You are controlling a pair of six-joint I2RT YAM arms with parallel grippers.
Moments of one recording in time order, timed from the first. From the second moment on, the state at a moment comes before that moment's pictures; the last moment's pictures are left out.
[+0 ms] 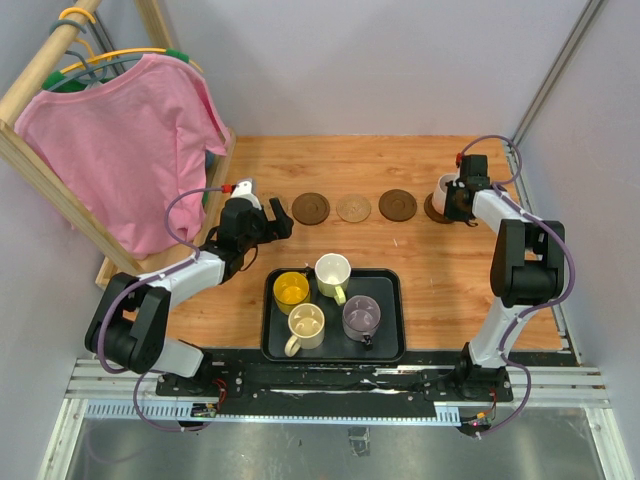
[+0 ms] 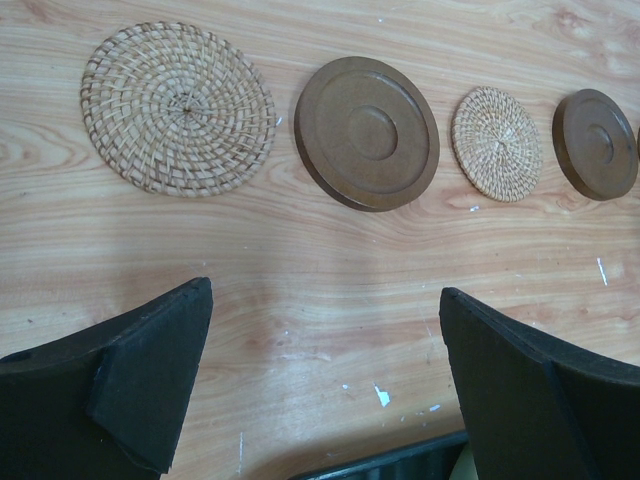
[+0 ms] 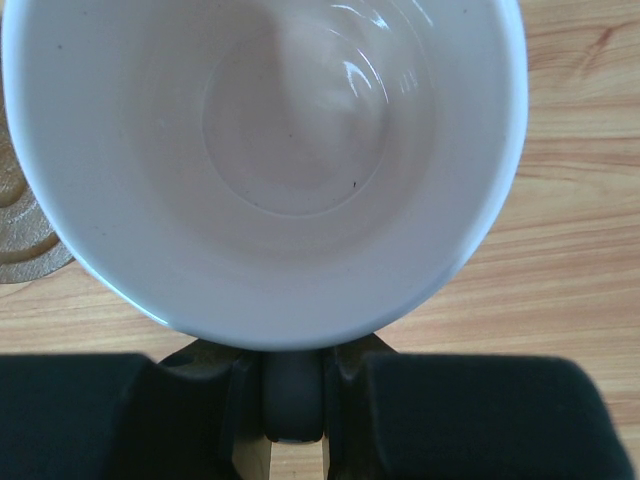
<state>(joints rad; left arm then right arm) -0.37 1.41 0.66 0.31 -0.07 -0.48 -0.03 1.85 1.25 -0.36 0.03 0.09</state>
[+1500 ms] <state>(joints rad) -0.37 1.36 0.63 0.30 -0.07 -0.48 0.07 1.31 1.02 -0.38 0.06 0.14</state>
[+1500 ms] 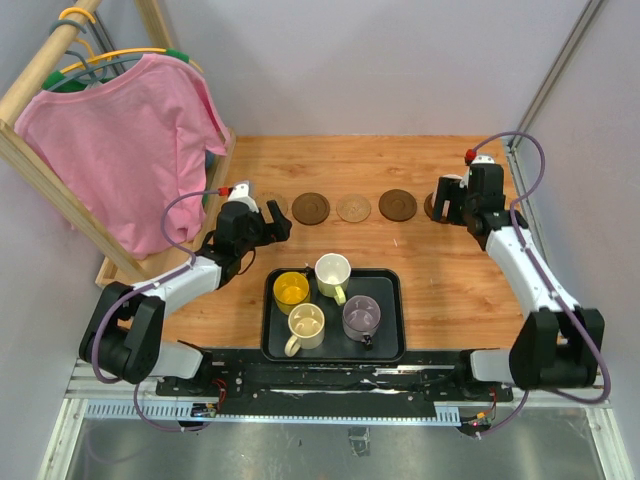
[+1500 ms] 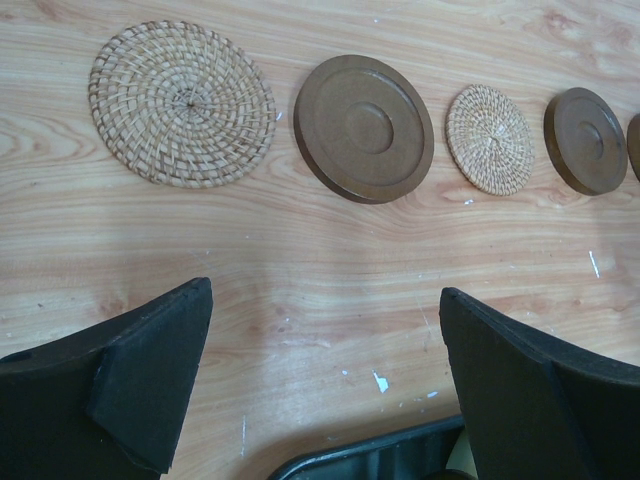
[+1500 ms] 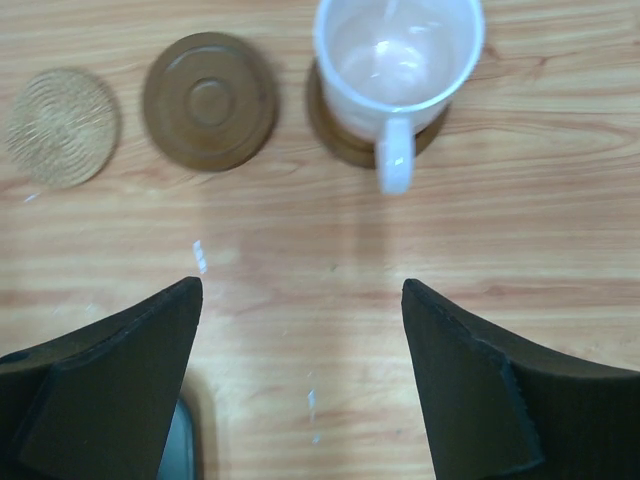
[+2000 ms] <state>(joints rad) -0.37 1.30 0.60 0.29 -0.04 -0.47 0.45 0.82 0.73 -0.64 -0.01 0.20</state>
